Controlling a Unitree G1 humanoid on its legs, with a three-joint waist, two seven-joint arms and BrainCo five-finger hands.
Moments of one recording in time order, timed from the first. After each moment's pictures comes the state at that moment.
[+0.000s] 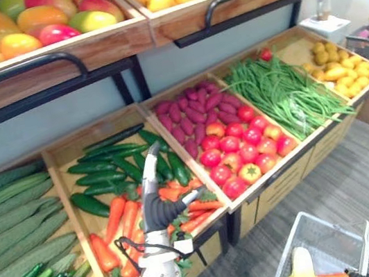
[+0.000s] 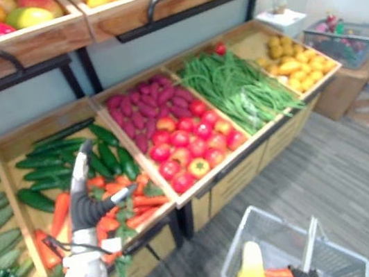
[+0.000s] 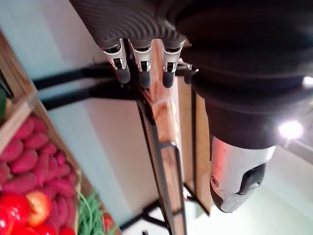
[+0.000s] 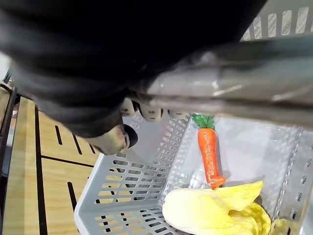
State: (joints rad) left arm 0.34 0.14 -0.14 -0.42 0.37 -0.27 0.36; right arm 0.19 -0.10 -0.39 0.96 -0.08 -0.18 -0.24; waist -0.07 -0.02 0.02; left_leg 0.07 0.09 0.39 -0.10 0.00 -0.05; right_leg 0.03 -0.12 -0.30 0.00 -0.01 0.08
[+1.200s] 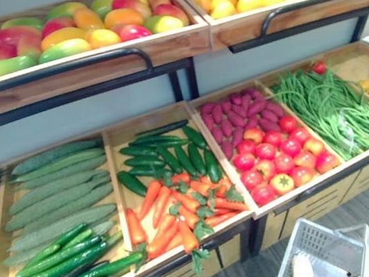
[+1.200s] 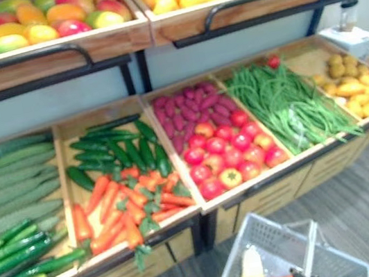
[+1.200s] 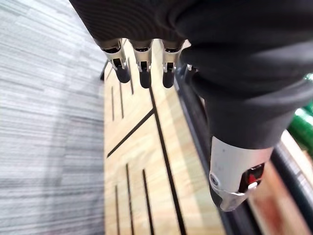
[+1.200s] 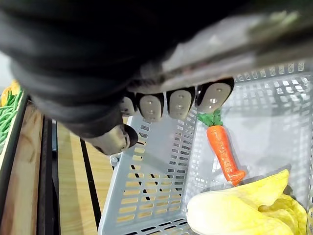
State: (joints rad) left arm 0.38 -0.08 0.53 0.70 0.32 -0.12 0.37; right arm 0.24 0.02 -0.50 0.80 -0.09 -0.18 -0.25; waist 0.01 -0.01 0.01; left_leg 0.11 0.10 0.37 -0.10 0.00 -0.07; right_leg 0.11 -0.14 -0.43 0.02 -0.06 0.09
